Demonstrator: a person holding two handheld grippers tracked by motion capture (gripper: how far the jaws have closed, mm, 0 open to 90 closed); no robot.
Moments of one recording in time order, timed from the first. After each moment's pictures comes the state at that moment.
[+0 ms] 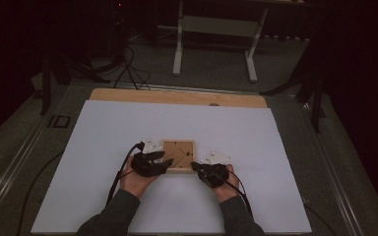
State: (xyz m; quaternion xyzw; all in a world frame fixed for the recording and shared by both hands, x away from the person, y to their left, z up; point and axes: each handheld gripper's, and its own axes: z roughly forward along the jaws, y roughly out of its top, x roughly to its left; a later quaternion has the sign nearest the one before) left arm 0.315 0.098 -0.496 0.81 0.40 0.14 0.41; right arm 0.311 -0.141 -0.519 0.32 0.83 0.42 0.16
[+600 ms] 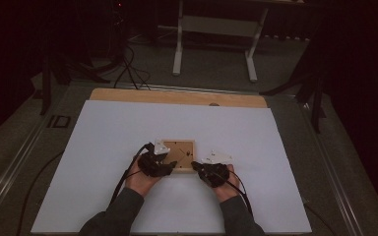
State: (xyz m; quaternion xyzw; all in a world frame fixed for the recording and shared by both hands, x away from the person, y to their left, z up) left arm 0.323 0.083 -0.507 0.83 0.39 0.16 0.36; right arm 0.312 -0.143 -0.519 0.32 0.83 0.42 0.16
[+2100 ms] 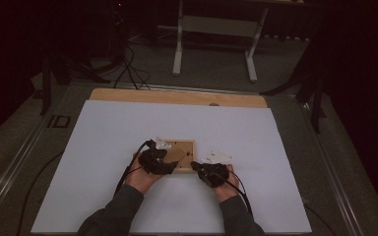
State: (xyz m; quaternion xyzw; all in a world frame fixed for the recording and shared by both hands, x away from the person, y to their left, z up) left arm 0.328 0.081 -0.497 0.84 0.40 0.13 0.34; right arm 0.313 -0.142 -0.521 0.32 0.83 0.43 0.15
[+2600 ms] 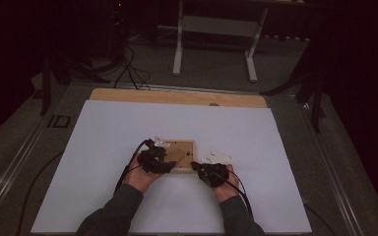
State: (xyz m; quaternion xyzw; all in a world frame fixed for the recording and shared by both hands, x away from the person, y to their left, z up) left arm 0.332 0.084 -0.495 0.84 0.42 0.10 0.33; right arm 0.312 -0.142 -0.521 0.32 0.83 0.43 0.15
